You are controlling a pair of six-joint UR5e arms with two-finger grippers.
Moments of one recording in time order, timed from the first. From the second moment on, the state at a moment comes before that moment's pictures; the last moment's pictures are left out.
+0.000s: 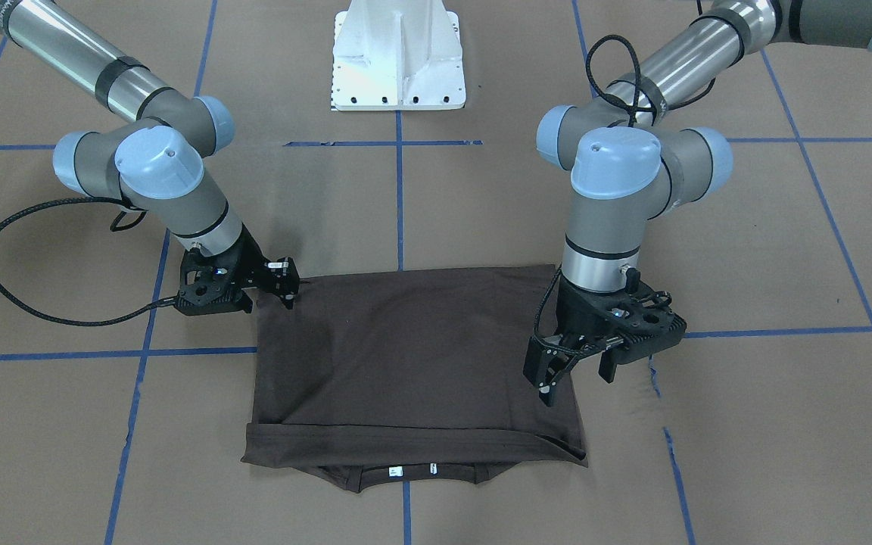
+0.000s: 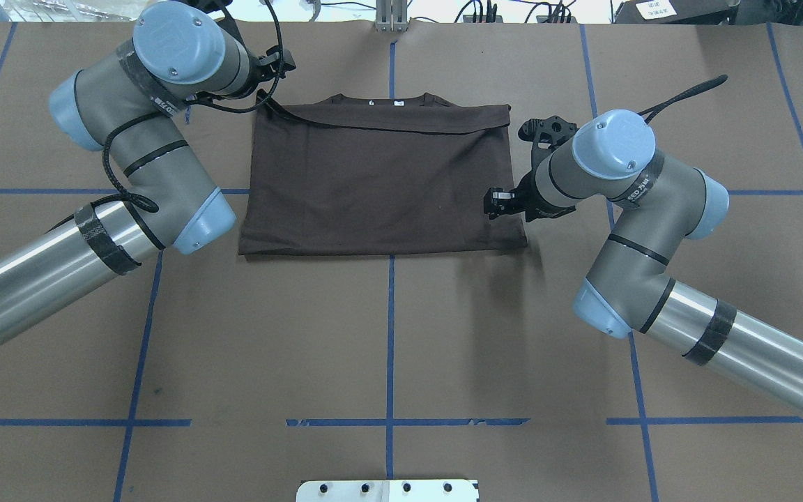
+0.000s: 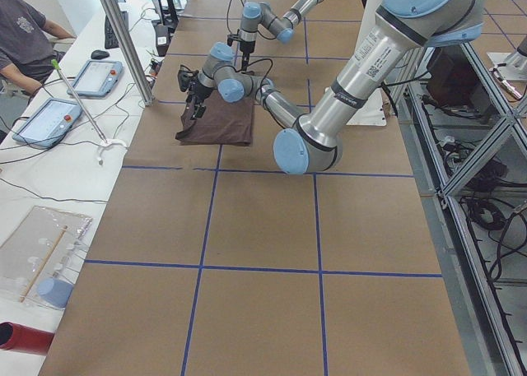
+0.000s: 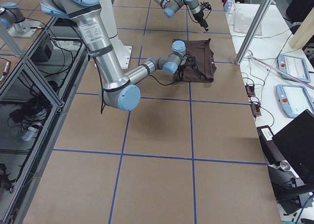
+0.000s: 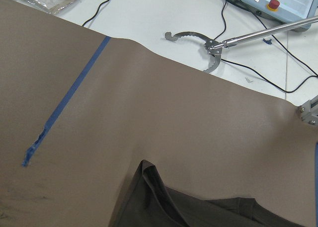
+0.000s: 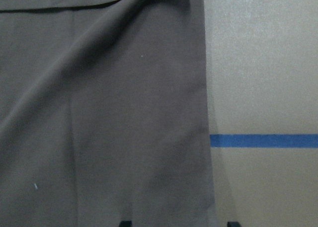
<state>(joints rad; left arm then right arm) -0.81 -2.30 -1.40 -1.93 -1.61 -1.41 0.69 -1.08 1.50 -1.09 1.95 1.16</state>
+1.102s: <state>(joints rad) -0.81 -2.28 -1.45 -1.90 -1.61 -1.40 0.68 -1.10 1.51 -1.09 2.01 1.15</state>
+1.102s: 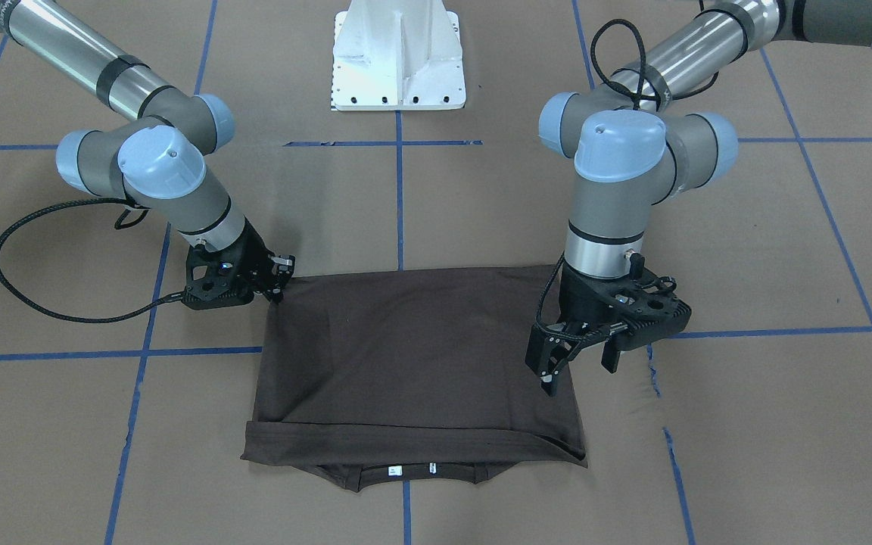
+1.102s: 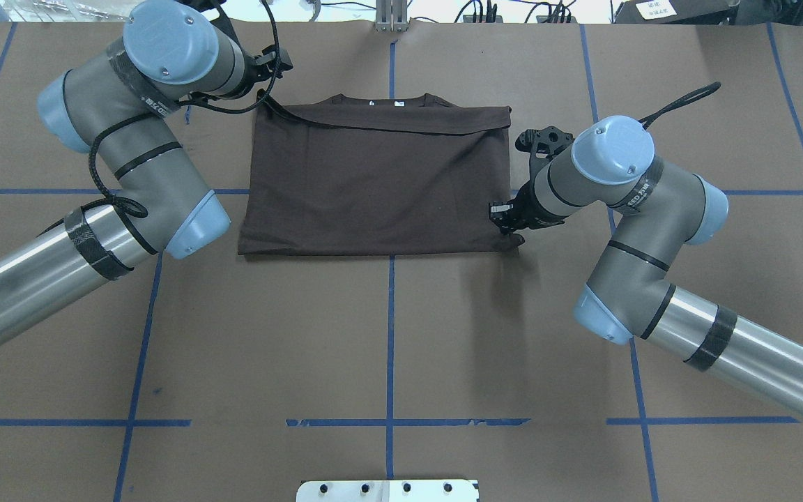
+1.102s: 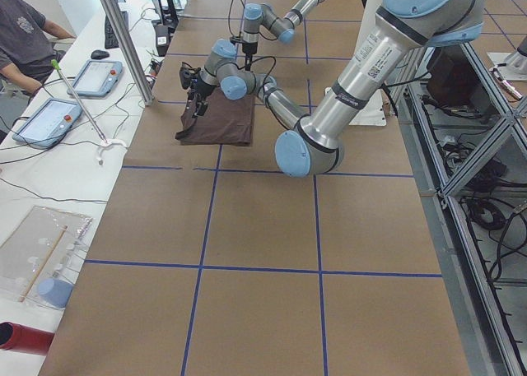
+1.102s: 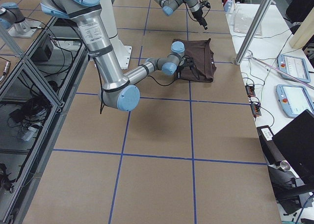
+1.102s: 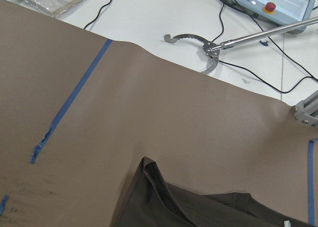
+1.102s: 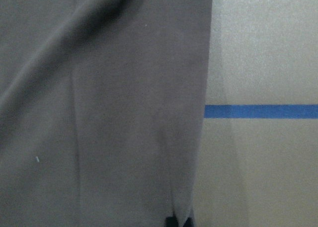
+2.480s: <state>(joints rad) -0.79 -2.23 -1.64 -1.83 -1.64 -1.42 0.23 -1.74 2.15 -1.06 2.08 1.28</state>
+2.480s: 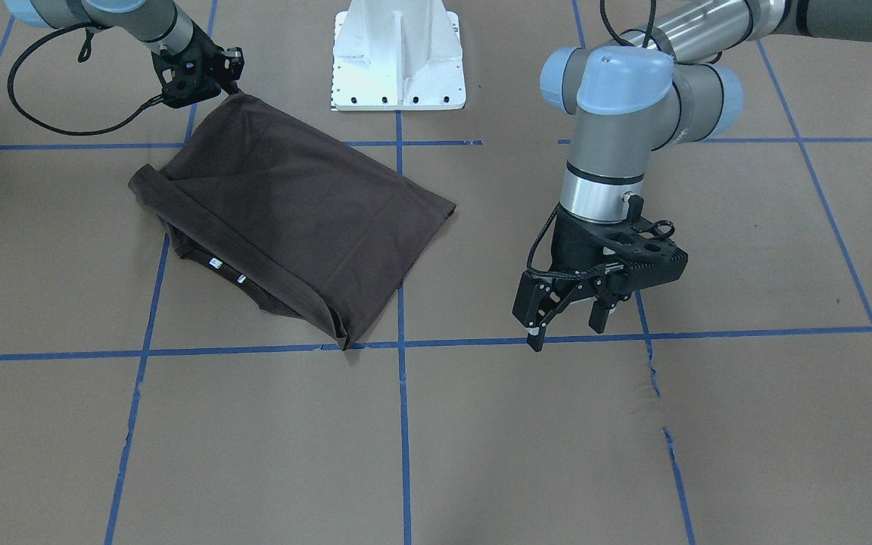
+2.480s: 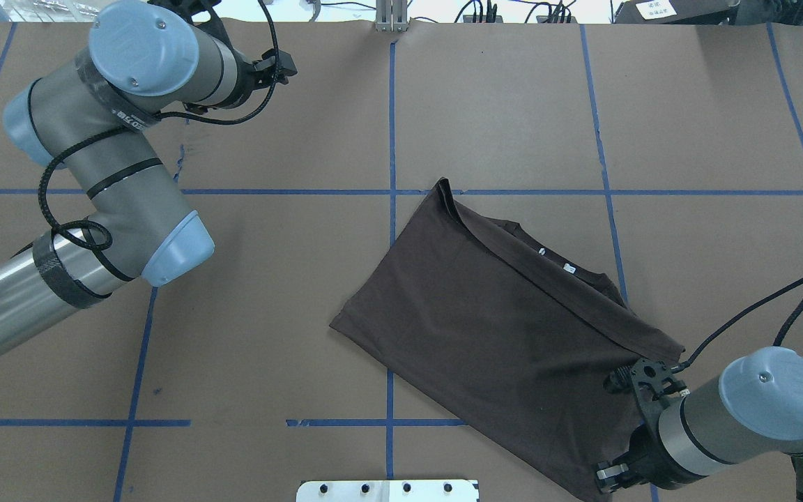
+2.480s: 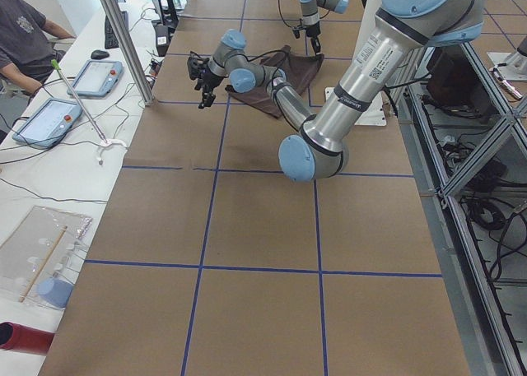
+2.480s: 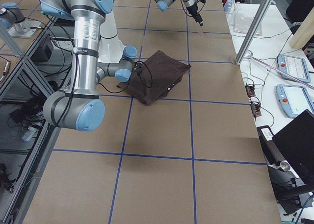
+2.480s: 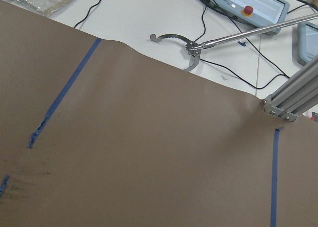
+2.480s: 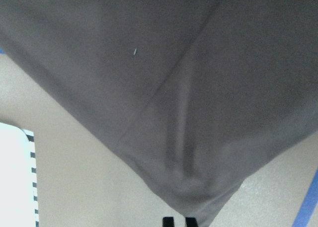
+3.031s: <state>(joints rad) -0.54 -2.17 -1.71 -1.77 -1.71 -1.71 0.47 -1.67 2.15 -0.91 2.06 1.30</state>
